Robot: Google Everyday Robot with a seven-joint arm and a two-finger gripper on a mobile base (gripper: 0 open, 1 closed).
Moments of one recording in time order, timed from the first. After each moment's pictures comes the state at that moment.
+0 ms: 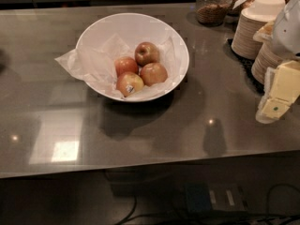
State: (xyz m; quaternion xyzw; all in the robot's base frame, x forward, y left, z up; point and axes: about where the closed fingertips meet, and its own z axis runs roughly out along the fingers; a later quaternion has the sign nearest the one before) arm 0.438 -0.217 0.976 -0.60 0.78 -0.03 0.16
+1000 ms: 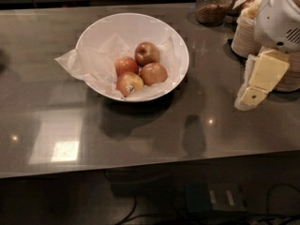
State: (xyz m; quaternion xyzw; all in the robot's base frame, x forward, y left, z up) arm 0.457 -0.181 0.996 -0.62 0.76 -0.04 0.22
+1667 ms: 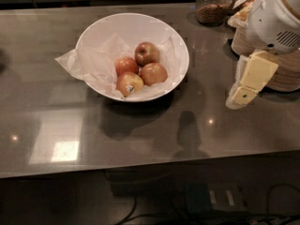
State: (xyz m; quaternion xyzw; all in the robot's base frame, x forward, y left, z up) arm 0.467 -0.167 0.989 -0.63 0.74 -0.02 0.24
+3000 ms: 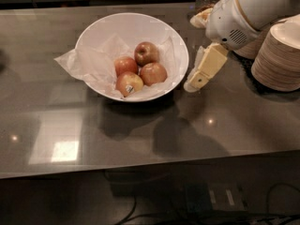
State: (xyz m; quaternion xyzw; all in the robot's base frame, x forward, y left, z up) arm 0.532 -0.103 0.969 -0.62 0.70 0.09 0.33
